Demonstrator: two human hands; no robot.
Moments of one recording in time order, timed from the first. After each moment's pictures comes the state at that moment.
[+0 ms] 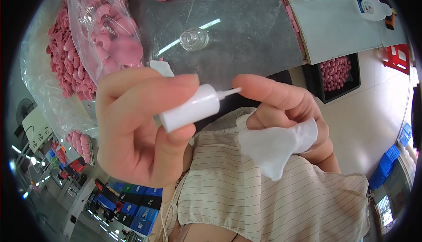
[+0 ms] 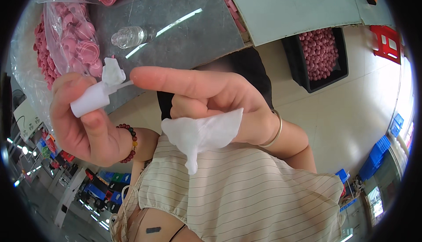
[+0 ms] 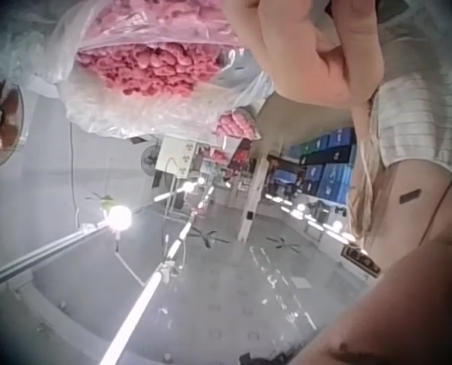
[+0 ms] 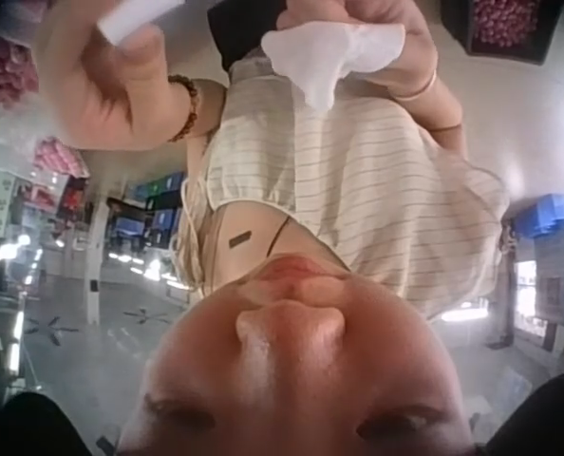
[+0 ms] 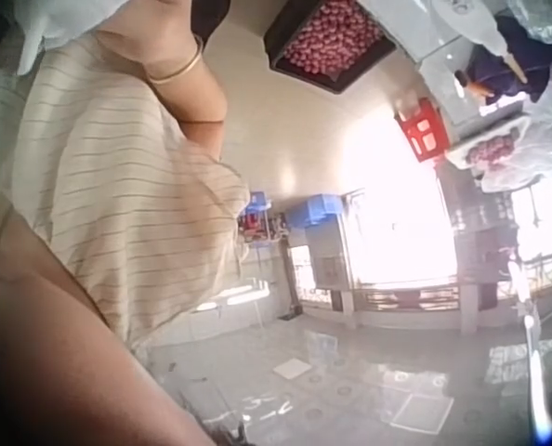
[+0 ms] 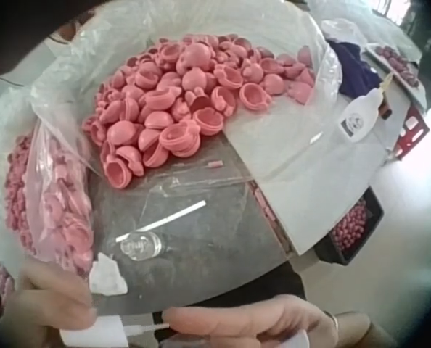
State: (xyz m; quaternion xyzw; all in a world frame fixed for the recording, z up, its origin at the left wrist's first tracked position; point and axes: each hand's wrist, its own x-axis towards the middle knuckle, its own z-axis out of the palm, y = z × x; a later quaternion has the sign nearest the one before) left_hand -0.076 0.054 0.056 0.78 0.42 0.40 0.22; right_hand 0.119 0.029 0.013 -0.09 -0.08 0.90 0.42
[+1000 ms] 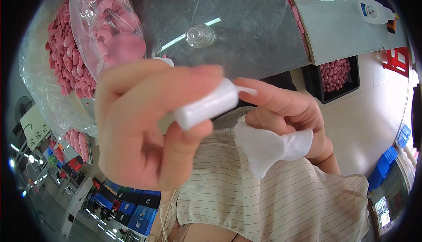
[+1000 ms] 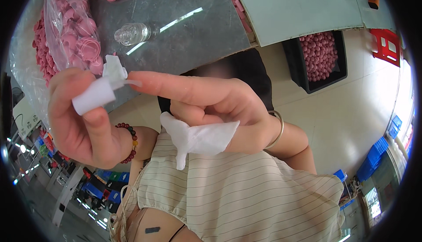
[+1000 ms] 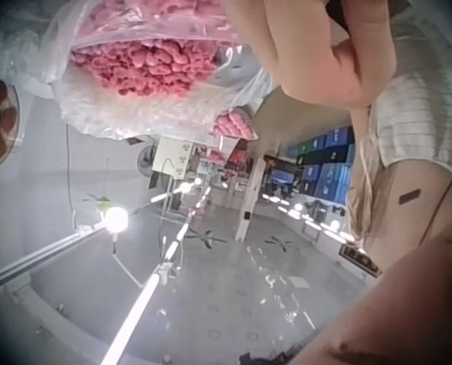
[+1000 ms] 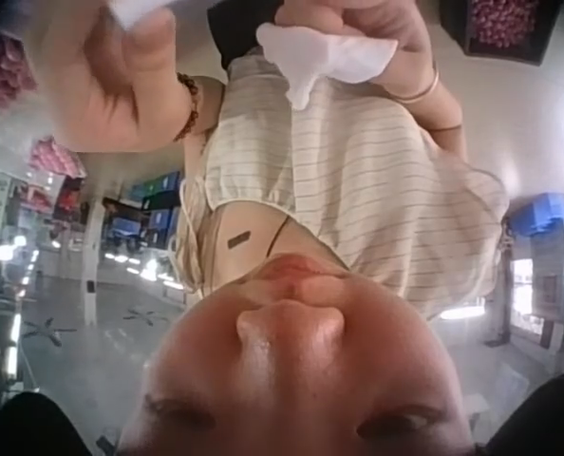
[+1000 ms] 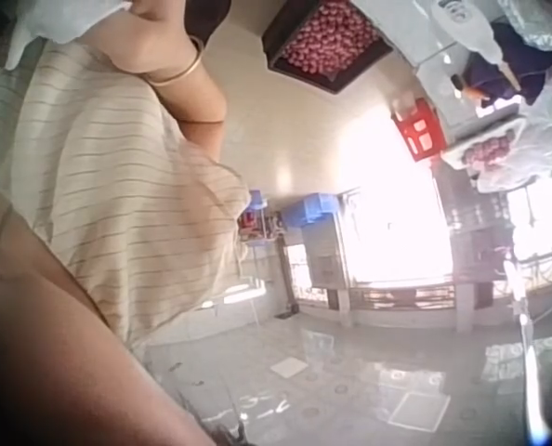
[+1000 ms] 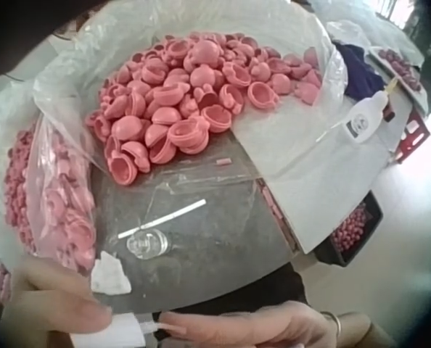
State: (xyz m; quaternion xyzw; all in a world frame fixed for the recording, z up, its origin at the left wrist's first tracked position) left_hand -0.085 0.068 0.064 0.85 0.36 0.33 0.18; right_hand 0.114 0.031 0.014 -0.13 -0.23 0.87 0.42
